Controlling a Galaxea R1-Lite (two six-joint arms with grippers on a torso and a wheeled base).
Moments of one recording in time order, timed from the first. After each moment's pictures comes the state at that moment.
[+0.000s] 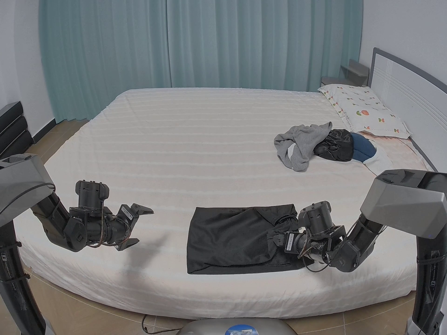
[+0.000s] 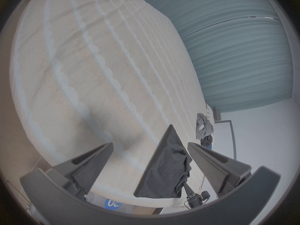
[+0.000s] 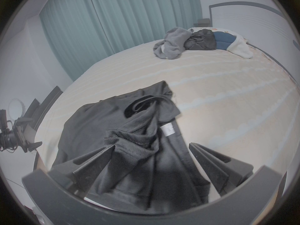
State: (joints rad) left arm -0.09 2.12 -0.70 -0.71 -0.33 -1.06; right arm 0.49 2.31 -0.81 -0.79 -0.24 0.53
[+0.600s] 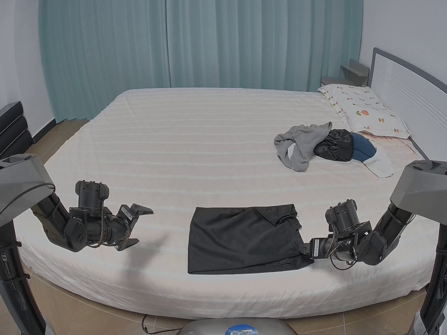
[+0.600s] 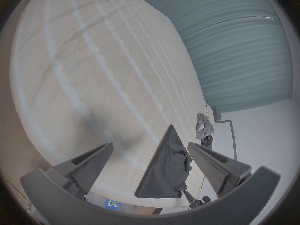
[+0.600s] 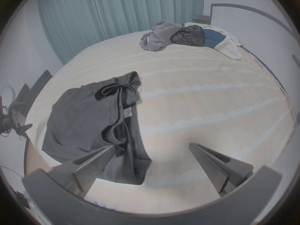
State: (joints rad) left arm -0.09 2.12 -0.70 -0.71 -0.33 -1.06; right arm 0.38 2.17 -0.67 -0.64 -0.21 0.38
